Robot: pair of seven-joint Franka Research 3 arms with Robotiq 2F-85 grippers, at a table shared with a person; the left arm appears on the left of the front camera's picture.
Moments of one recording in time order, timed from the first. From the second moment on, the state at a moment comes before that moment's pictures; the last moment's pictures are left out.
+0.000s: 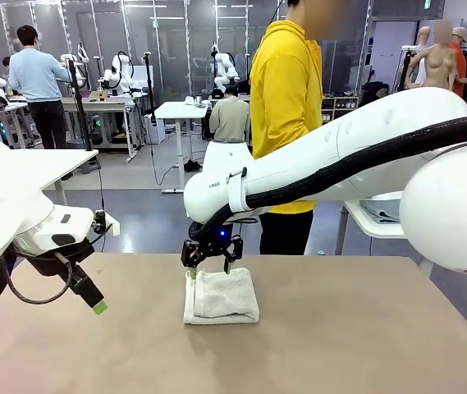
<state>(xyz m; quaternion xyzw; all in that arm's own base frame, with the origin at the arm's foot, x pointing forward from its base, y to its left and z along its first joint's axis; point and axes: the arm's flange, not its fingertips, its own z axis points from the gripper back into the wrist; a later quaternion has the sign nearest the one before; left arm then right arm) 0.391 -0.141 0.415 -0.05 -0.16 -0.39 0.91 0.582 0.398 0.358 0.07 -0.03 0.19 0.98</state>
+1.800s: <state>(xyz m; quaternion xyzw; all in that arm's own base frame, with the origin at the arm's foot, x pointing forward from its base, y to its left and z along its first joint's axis) 0.391 -0.140 0.415 -0.05 -0.16 -0.39 0.91 0.570 0.356 0.396 0.12 -0.06 0.16 0.98</state>
